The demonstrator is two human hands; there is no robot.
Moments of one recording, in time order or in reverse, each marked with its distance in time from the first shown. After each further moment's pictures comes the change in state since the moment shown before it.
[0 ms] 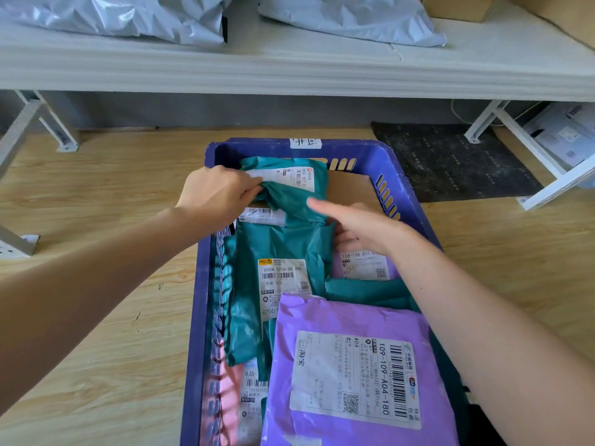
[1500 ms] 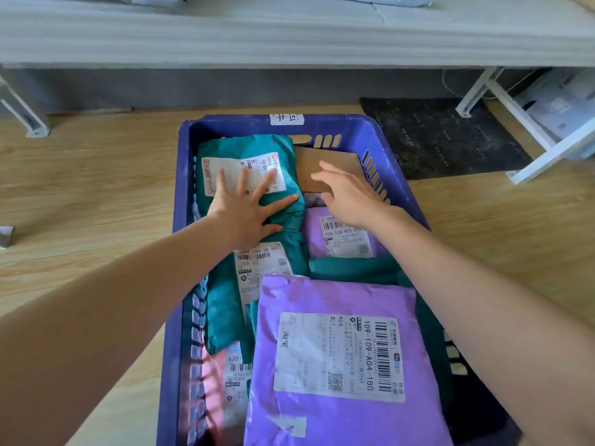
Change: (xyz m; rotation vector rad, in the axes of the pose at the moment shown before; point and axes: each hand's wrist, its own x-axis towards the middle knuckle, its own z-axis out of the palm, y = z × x) left_hand -0.005 0.055 0.048 0.362 -0.624 0.104; right_hand 0.009 0.015 -0.018 -0.846 0.348 -0.491
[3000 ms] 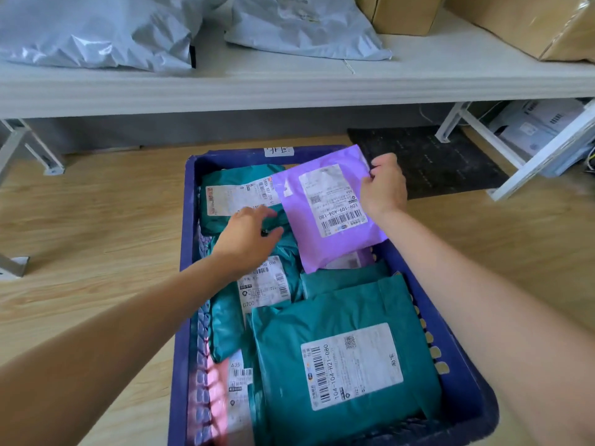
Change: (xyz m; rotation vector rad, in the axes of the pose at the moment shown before) left_hand -0.048 0.022 -0.036 -1.013 0.303 -0.215; right_hand -0.017 0.019 -0.047 0.313 0.583 0.453
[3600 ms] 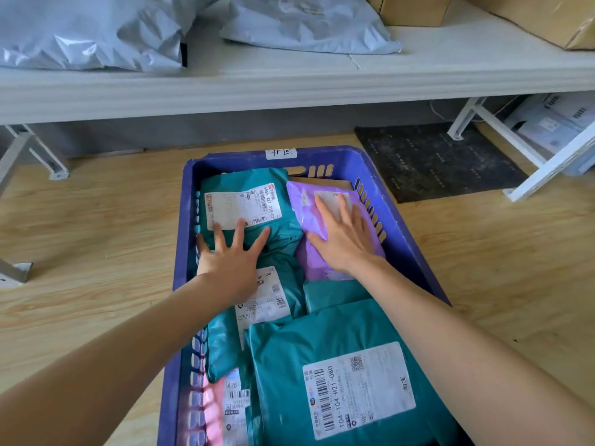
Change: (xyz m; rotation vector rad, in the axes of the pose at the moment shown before) left_hand 0.001 -0.030 0.020 0.827 -0.278 -0.112; right_hand -0.036 0.027 0.071 -0.389 -0.552 -0.272
